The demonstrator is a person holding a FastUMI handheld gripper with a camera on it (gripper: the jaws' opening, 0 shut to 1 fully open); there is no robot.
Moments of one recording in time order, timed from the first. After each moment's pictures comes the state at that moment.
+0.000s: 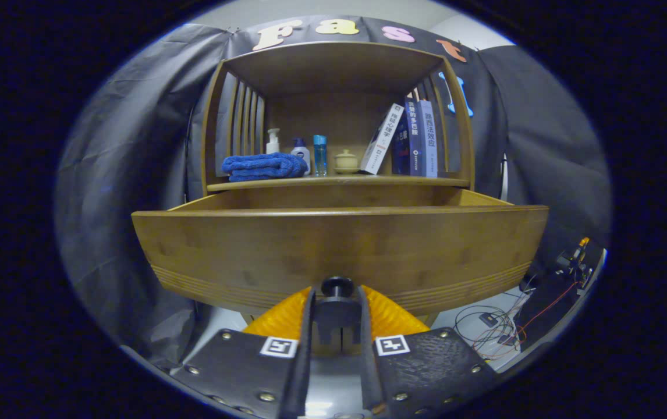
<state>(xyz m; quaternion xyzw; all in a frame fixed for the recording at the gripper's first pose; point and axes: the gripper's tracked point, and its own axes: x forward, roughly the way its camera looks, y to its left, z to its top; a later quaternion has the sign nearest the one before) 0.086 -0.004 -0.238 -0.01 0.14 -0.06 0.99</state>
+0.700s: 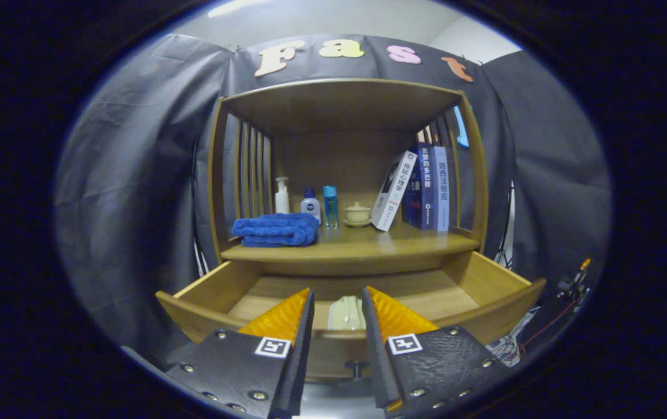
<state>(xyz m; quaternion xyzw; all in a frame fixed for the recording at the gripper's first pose) 0.137 0.022 -0.116 0.00 0.08 -0.05 1.00</state>
